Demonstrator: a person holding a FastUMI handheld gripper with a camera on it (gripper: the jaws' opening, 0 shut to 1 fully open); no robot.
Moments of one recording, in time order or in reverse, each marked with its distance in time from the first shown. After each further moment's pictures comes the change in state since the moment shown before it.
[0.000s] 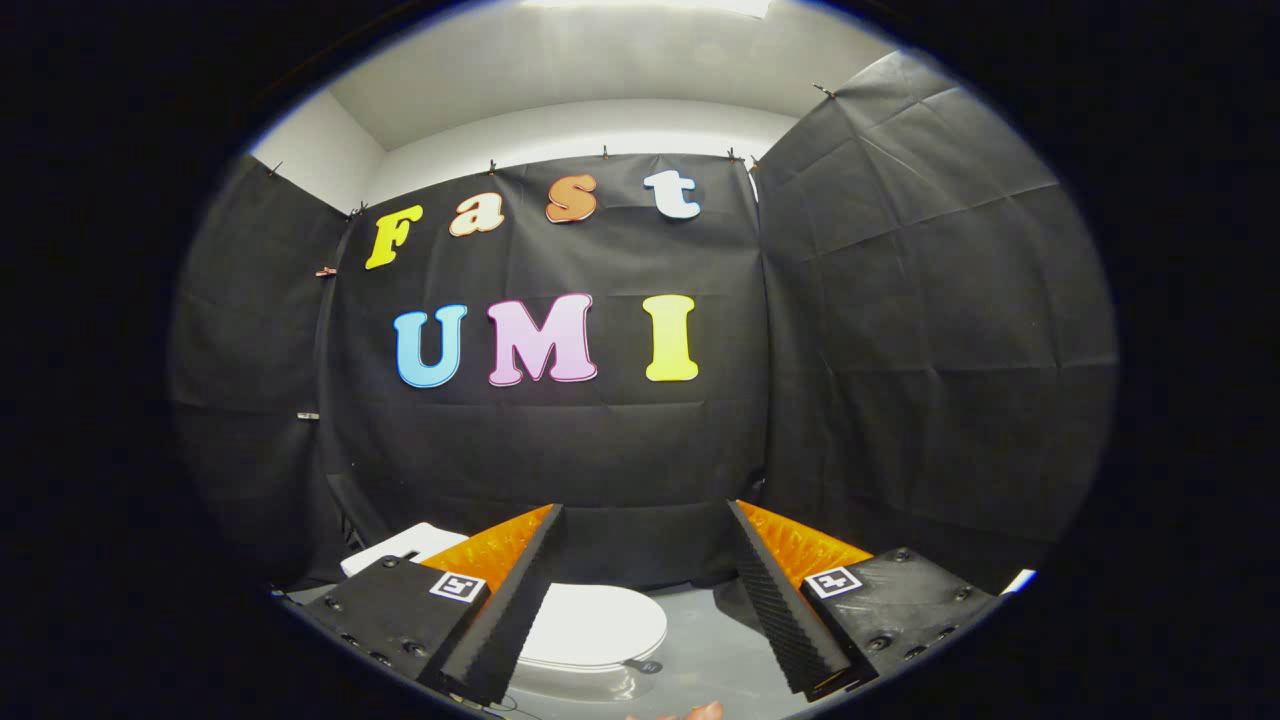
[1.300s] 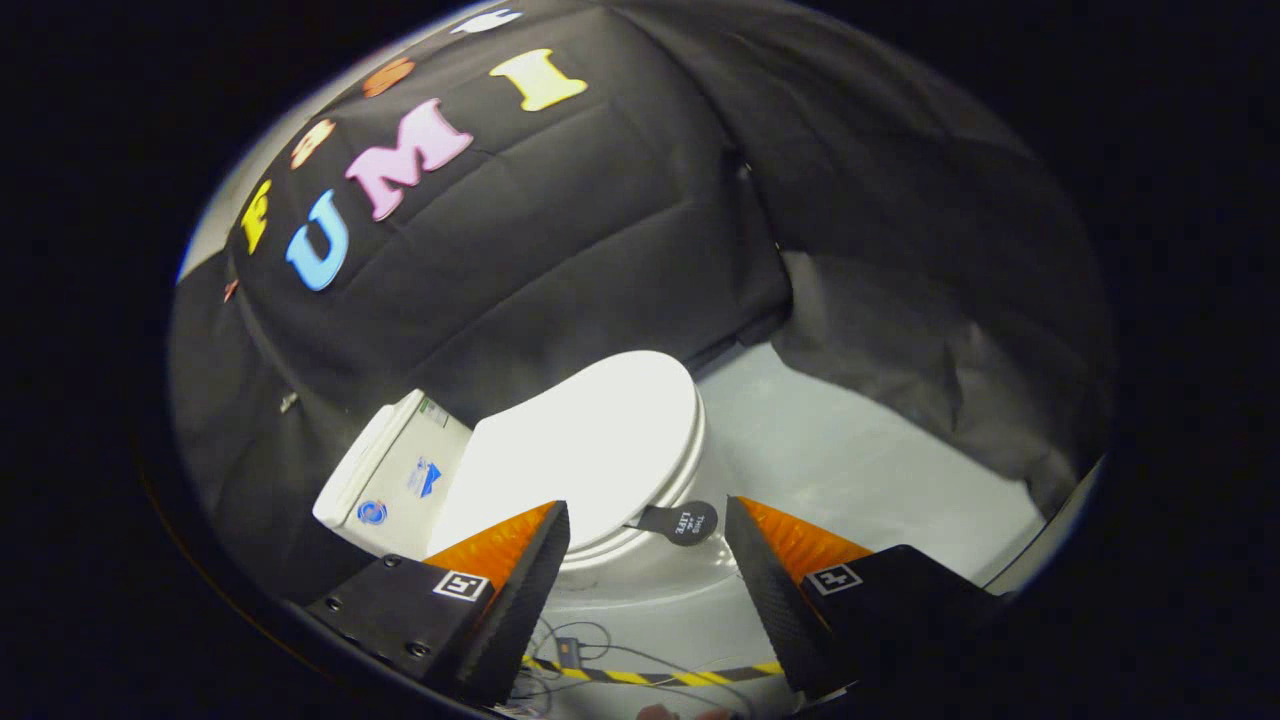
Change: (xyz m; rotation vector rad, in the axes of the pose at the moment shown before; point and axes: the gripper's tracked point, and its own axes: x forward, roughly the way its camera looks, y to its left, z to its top) arm 0.089 -0.033 -0.453 0.567 0.698 -0.002
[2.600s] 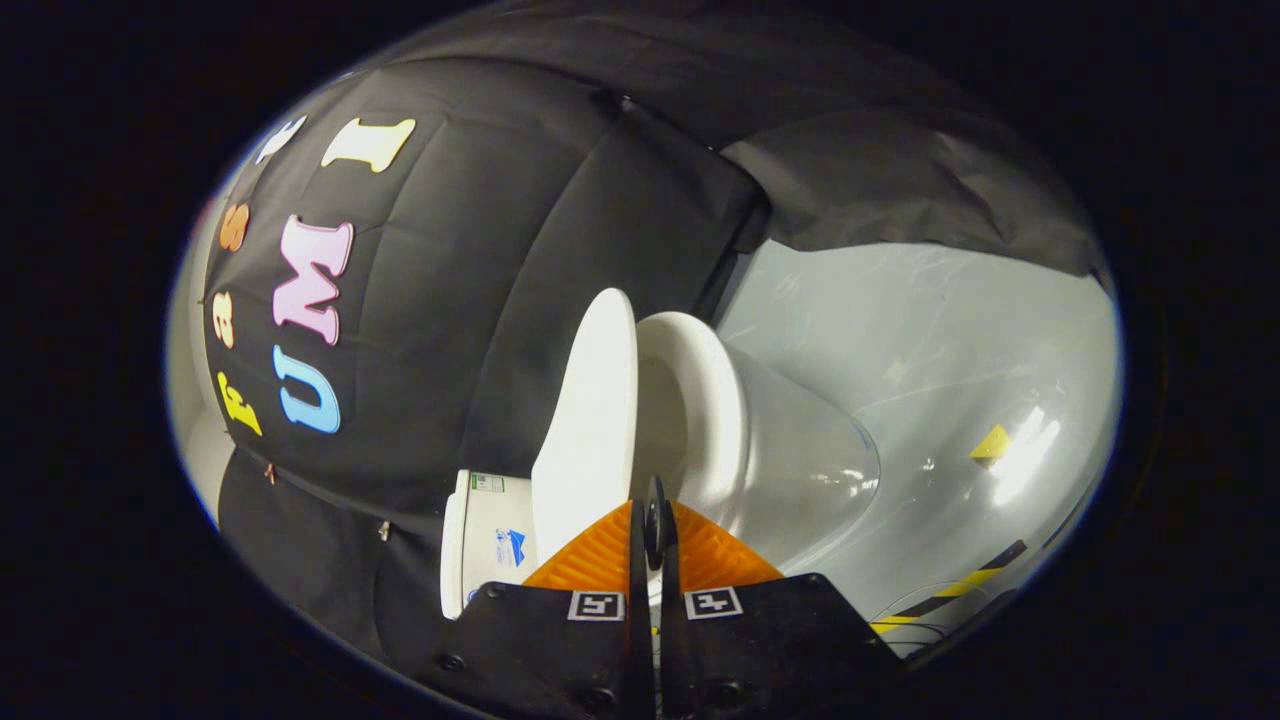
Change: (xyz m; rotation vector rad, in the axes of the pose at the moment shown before) arm 0.060 0.017 -0.011 0.408 0.085 0.127
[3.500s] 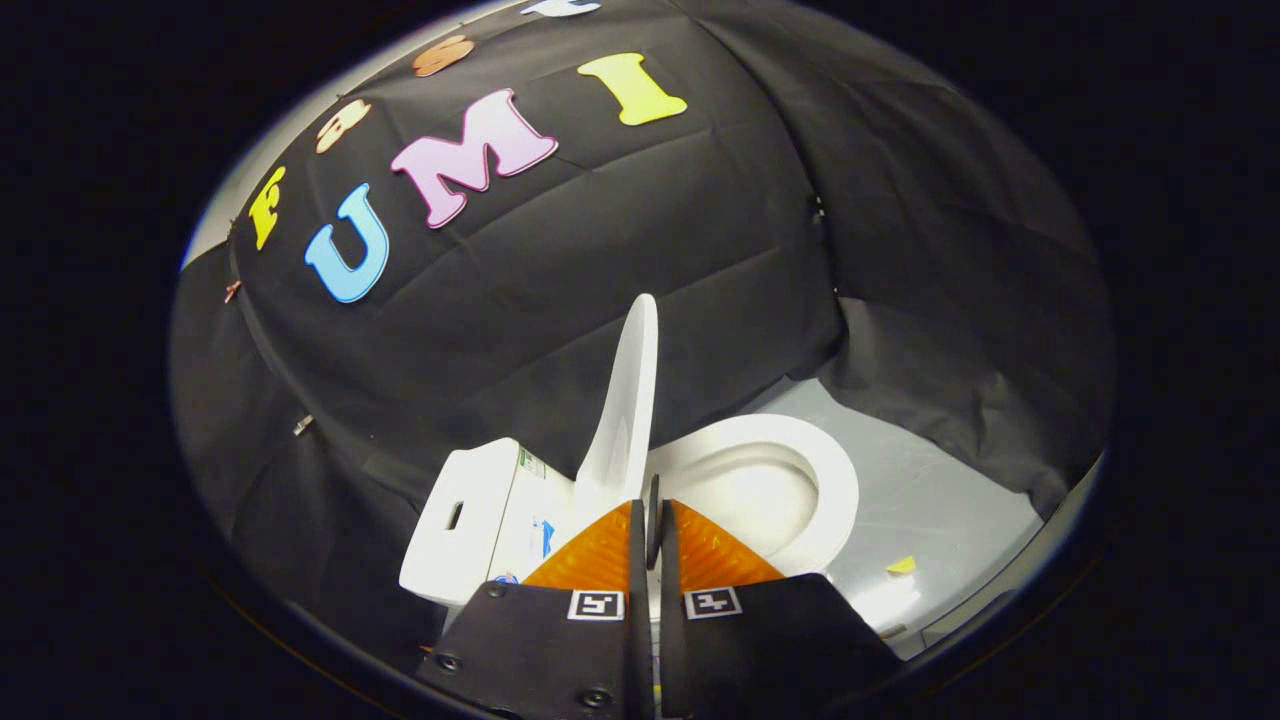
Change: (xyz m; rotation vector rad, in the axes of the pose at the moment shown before) arm -0.041 0.254 -0.041 -0.551 -0.167 -0.148
